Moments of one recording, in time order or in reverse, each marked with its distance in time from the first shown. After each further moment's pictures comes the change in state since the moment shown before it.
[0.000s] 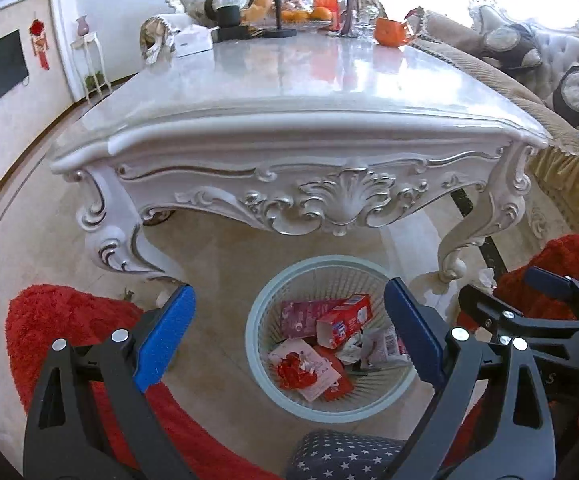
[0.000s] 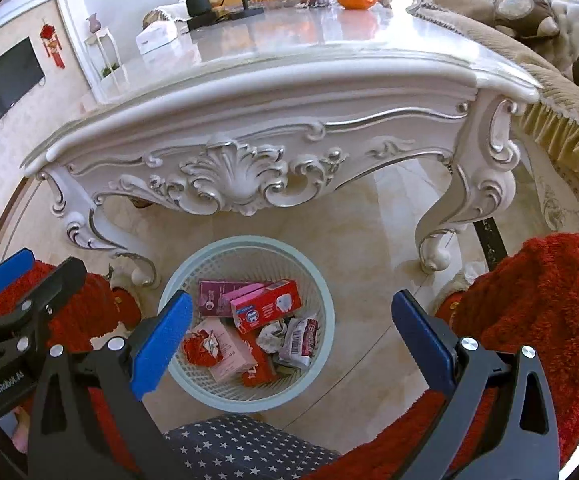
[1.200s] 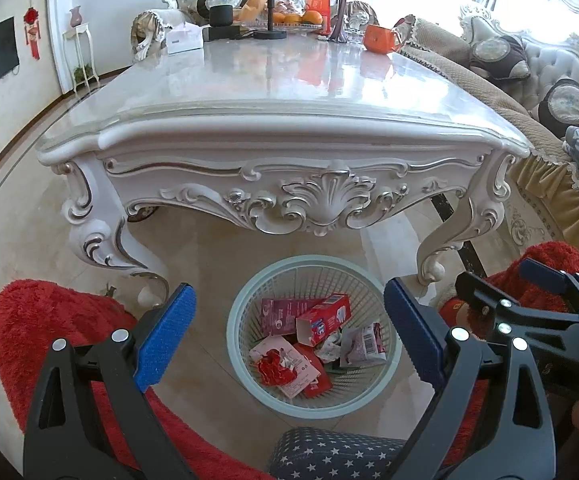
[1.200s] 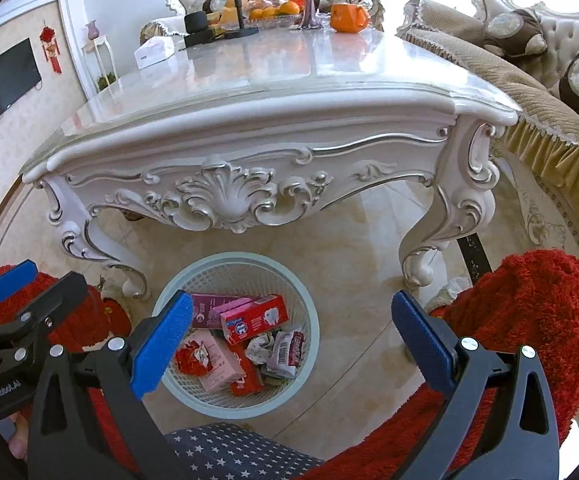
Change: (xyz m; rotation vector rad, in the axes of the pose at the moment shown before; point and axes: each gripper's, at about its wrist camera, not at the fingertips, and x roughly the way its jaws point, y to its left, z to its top) left arm -0.008 0.002 -0.003 -0.037 -0.001 -0.068; right arm -0.020 0.001 0.003 -0.009 -0.066 -0.051
